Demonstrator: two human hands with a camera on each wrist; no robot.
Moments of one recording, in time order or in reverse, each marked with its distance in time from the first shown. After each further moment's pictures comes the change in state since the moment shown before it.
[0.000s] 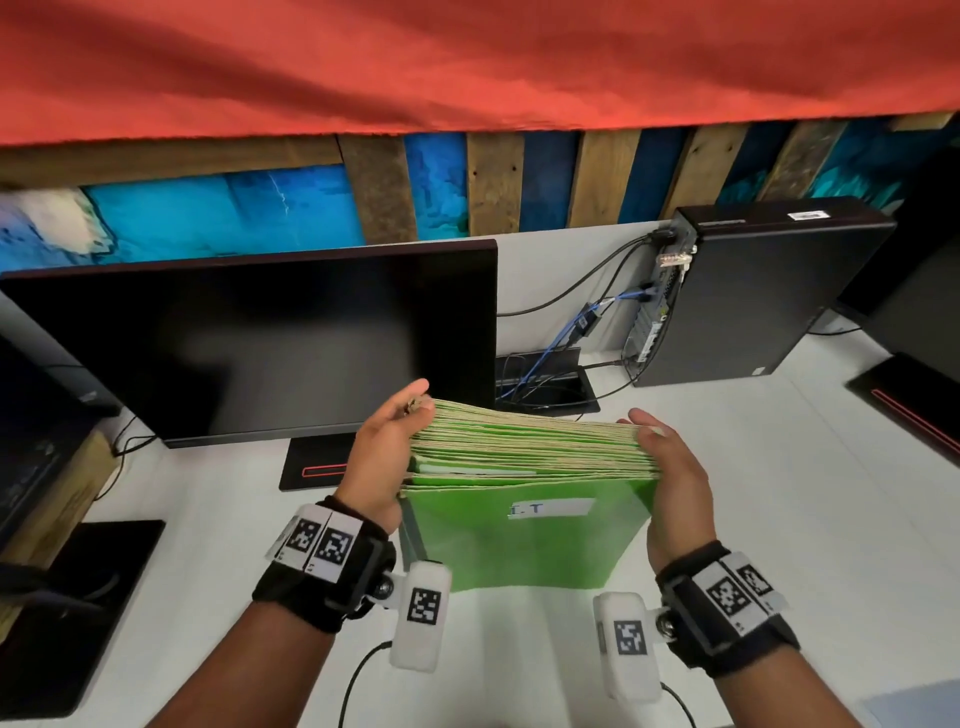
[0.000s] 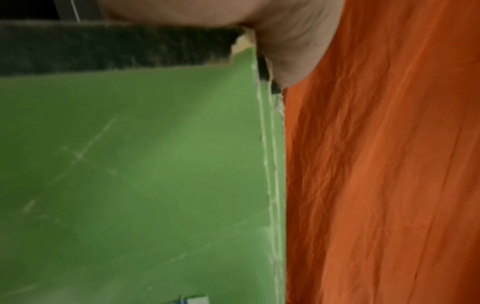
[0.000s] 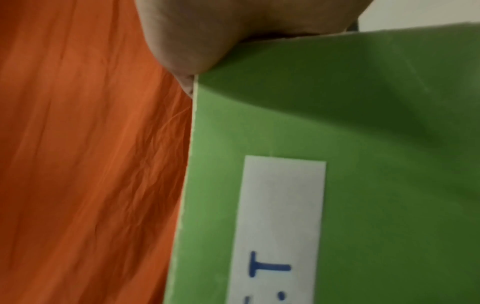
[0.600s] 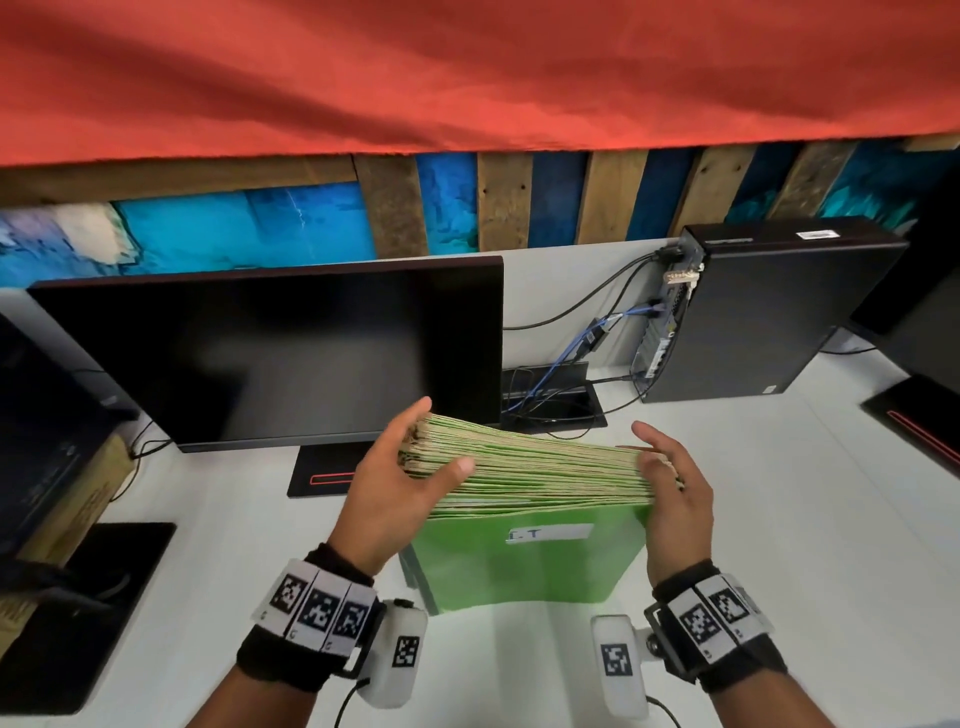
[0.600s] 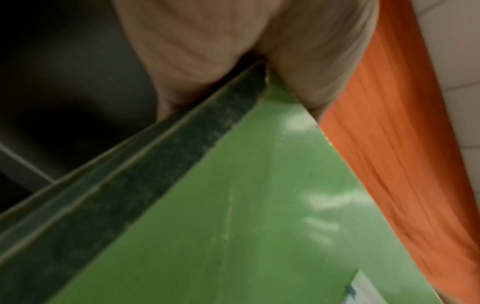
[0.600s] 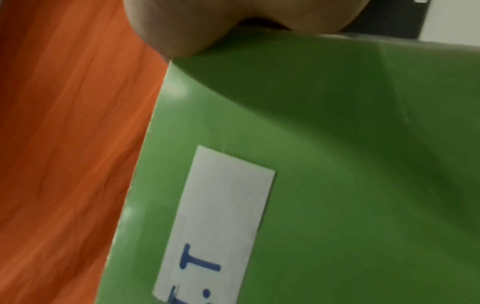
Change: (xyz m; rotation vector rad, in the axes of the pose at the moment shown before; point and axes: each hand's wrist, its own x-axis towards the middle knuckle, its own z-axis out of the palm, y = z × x) left_hand -0.031 -0.011 -0.003 0.440 -0.023 0.349; right_hand 0.002 0.012 -0.005 -0.177 0.009 -0.218
